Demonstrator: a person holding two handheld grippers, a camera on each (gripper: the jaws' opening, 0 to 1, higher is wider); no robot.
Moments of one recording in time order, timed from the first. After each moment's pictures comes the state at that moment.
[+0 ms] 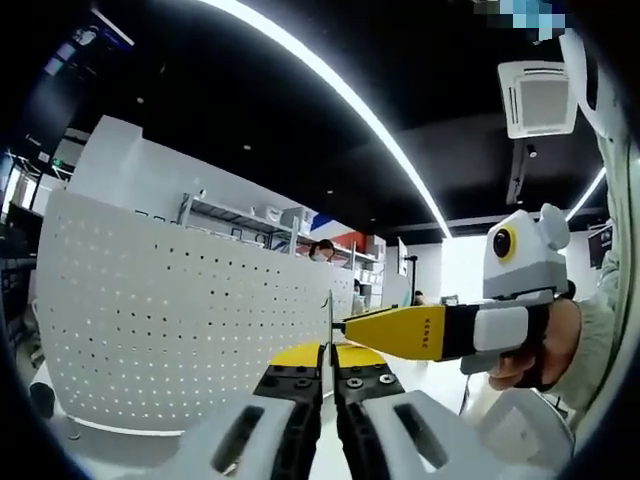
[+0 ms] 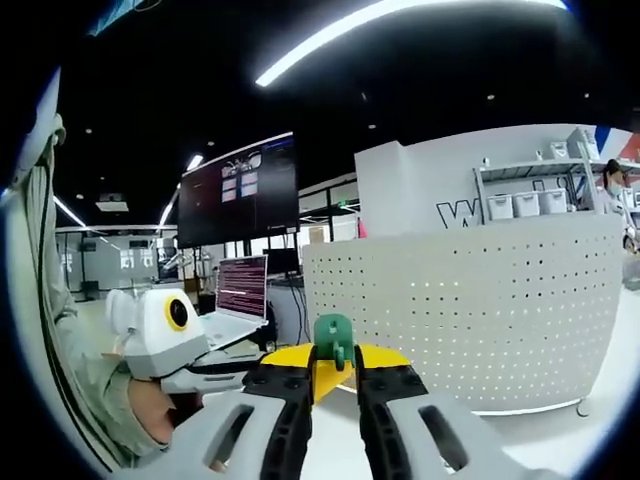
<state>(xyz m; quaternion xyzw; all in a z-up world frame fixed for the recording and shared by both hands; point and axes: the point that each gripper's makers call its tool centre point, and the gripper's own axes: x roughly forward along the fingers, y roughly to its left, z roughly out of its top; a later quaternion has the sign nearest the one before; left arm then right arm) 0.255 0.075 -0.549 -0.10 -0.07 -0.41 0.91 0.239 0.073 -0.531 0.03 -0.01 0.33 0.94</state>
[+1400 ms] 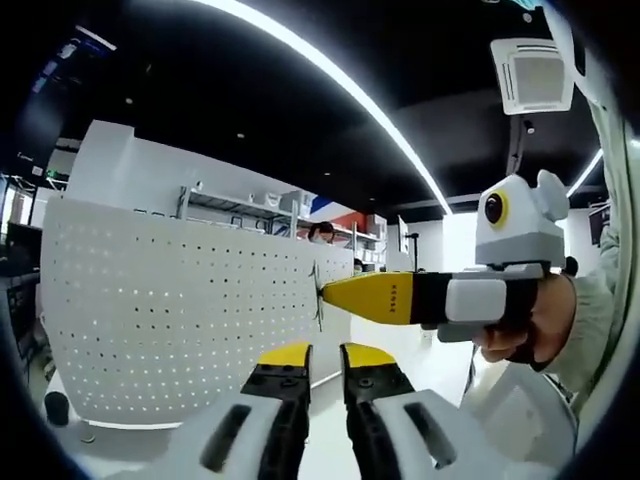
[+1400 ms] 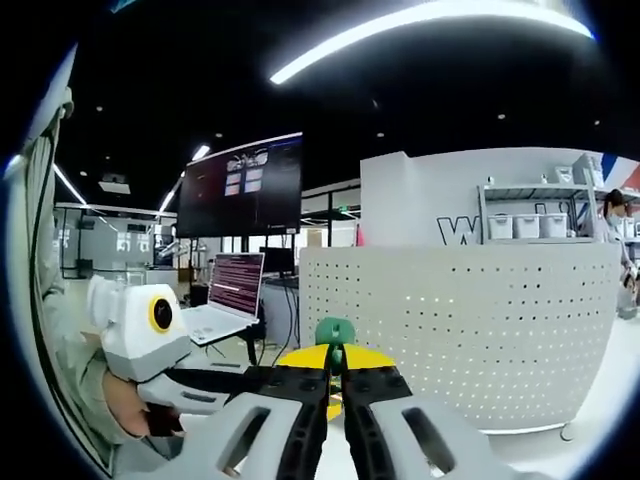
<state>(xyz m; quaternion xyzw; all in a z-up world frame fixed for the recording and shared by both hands) 0.242 0.071 -0.564 -0.05 -0.04 -0.40 0.91 0.245 0.072 -0.524 -0.01 -0.03 0.32 0.95</state>
